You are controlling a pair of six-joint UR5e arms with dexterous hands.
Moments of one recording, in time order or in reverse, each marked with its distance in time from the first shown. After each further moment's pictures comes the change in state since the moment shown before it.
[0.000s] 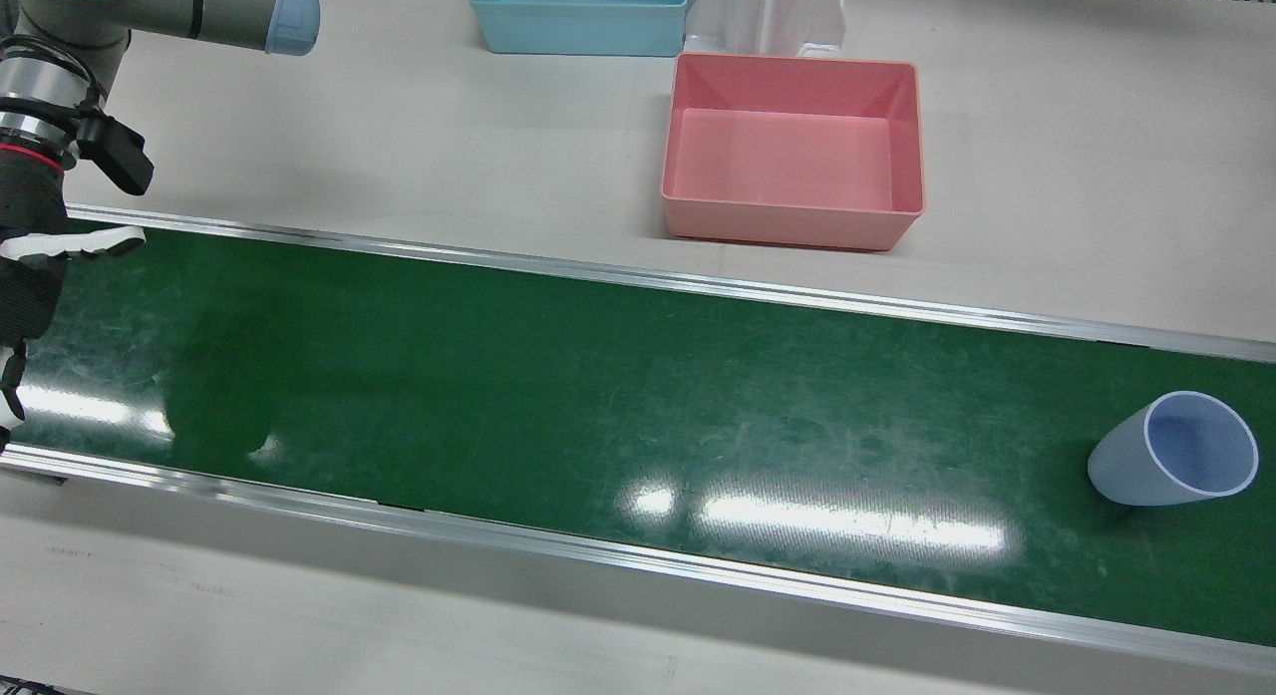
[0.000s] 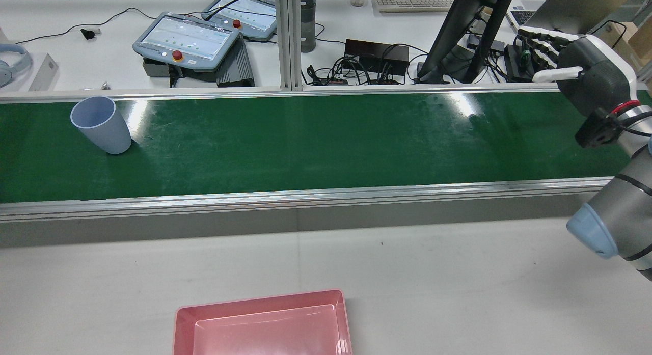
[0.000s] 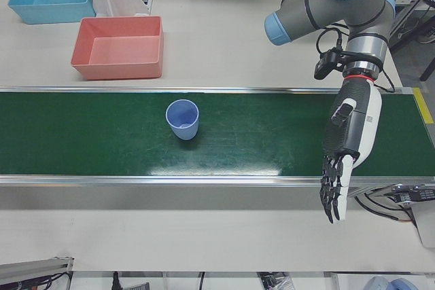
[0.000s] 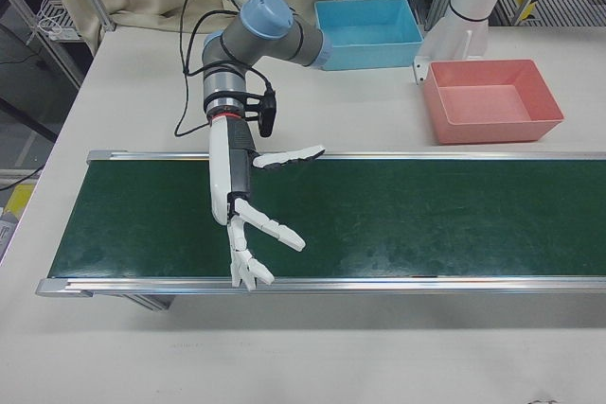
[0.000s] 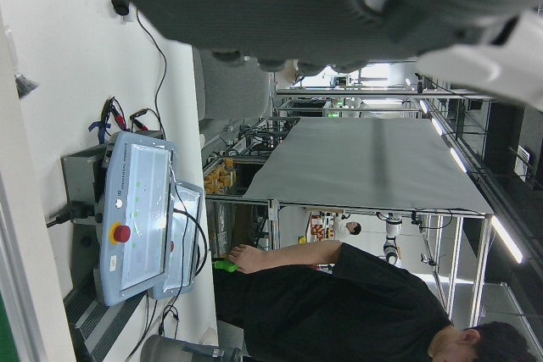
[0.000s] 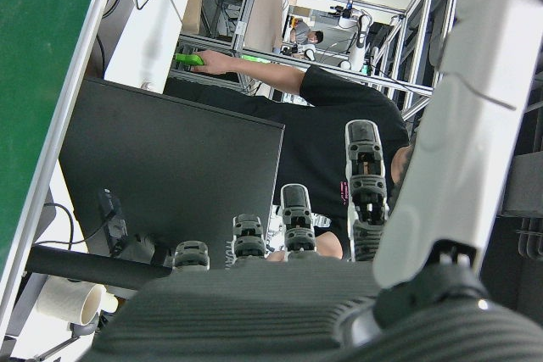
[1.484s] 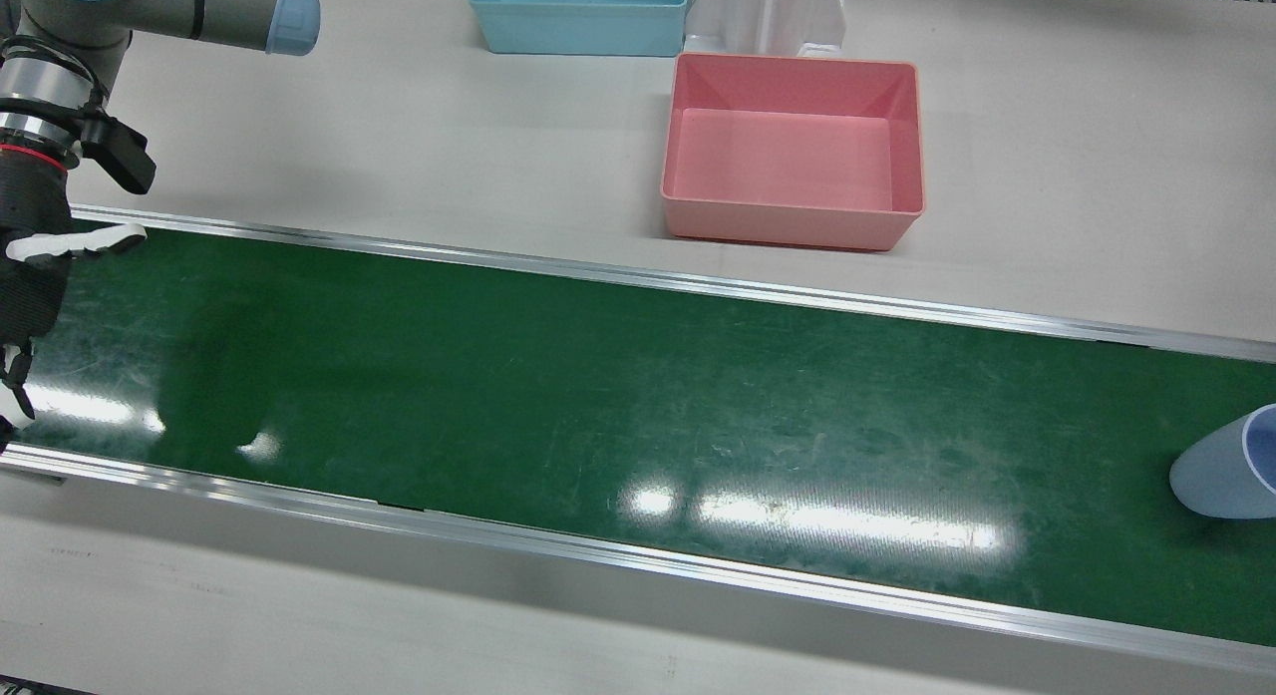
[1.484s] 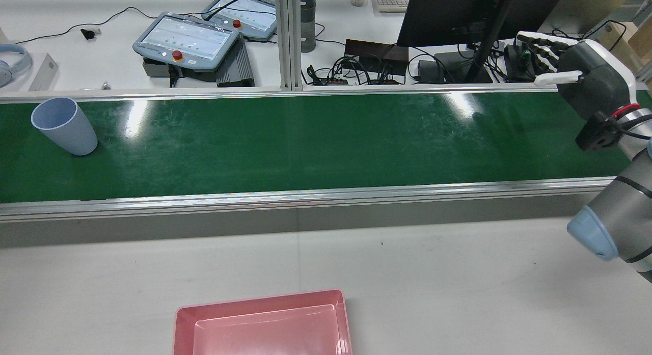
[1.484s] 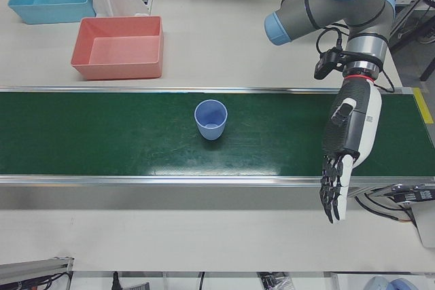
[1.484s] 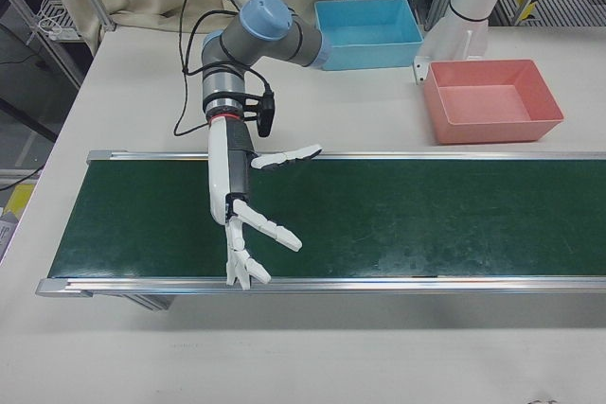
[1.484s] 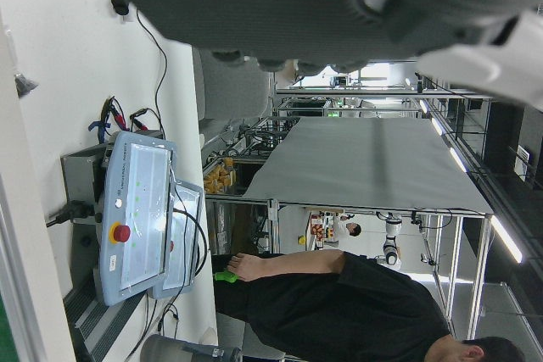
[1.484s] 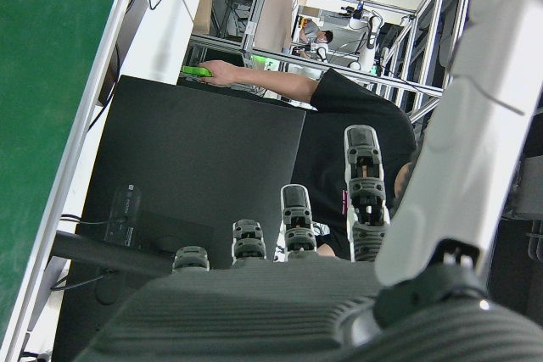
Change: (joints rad) left arm 0.000 0.000 -0.001 0.000 0.000 0.000; right arm -0.005 -0.007 -0.001 -0.011 -0.005 -0.003
